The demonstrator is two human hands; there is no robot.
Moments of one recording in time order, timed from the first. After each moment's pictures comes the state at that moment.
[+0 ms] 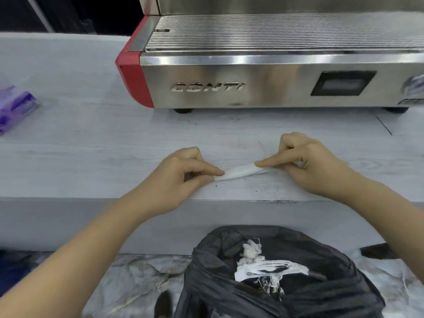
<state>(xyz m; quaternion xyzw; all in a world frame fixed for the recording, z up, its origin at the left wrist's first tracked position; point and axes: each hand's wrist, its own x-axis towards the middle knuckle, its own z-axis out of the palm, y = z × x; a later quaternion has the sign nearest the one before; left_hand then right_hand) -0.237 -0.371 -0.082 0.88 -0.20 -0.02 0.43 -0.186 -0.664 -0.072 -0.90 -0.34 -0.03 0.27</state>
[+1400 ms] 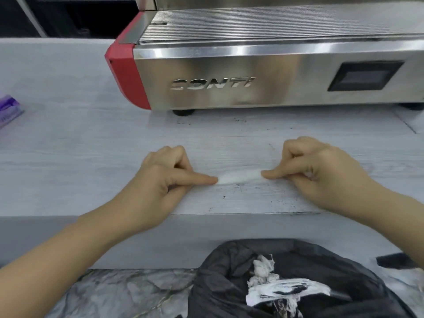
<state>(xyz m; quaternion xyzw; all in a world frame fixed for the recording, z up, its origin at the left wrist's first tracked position) -0.228 -0.338 -0.095 0.91 -0.27 0.08 0.29 -0.195 -0.645 -0.074 -0.92 -0.33 -0.08 0.21</state>
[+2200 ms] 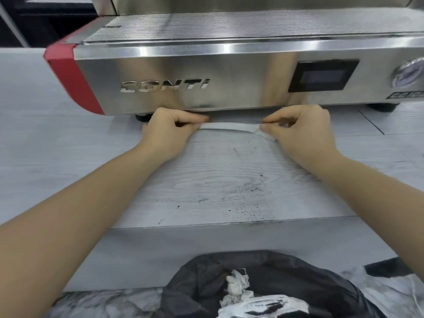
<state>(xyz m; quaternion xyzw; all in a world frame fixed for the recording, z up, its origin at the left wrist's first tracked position) -0.110 -0.421 -0.101 0.89 -0.06 0.10 0.44 -0.120 -0.677 -0.086 -0.91 -0.05 -0.20 0.37</state>
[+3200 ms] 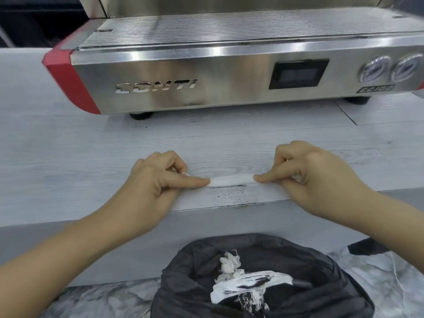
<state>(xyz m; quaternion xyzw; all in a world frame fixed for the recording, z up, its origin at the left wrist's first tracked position) -0.232 -0.404 -0.096 0.91 -0.25 0.05 0.31 -0.225 -0.708 -0.068 -0.94 -0.27 -0.08 0.18</state>
